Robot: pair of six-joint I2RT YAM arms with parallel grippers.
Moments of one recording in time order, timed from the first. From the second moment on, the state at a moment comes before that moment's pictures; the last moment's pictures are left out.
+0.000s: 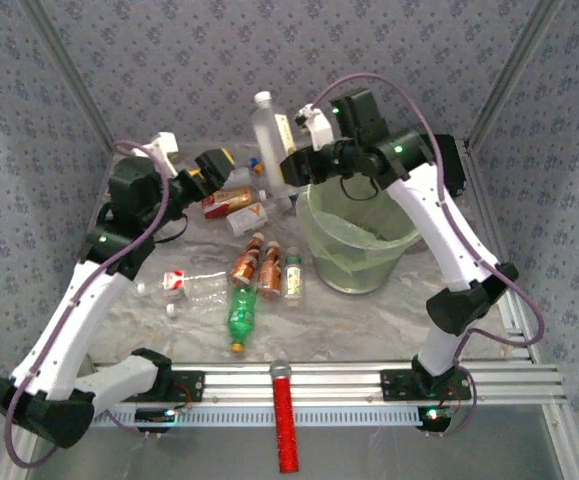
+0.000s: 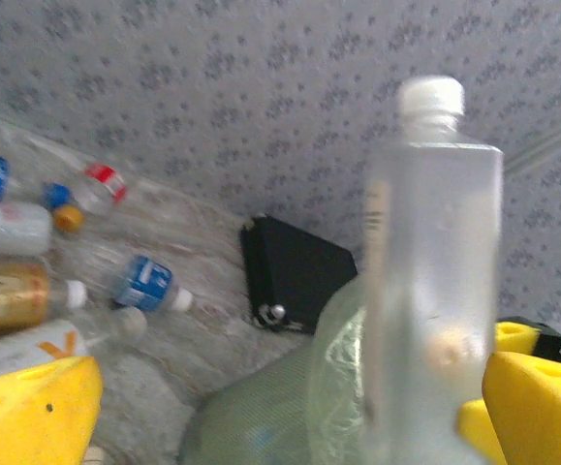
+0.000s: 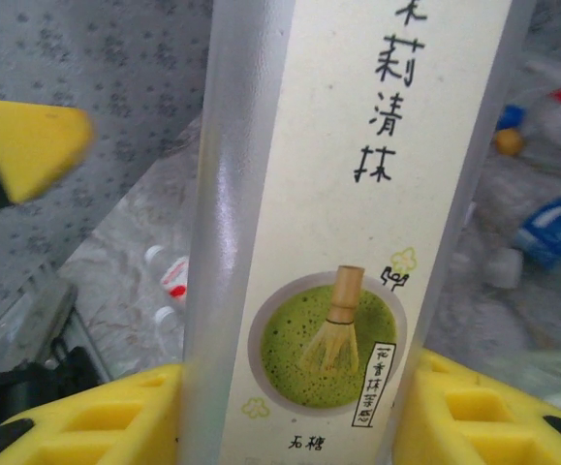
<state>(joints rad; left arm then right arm) -0.39 1.03 1.25 -0.42 0.12 -0.79 0.56 1.72 2.14 -1.09 -0.40 0.12</state>
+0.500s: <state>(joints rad) -0.36 0.94 0.98 -0.72 -0.02 -0.80 0.37 1.54 2.02 -1.38 -0.06 0.00</state>
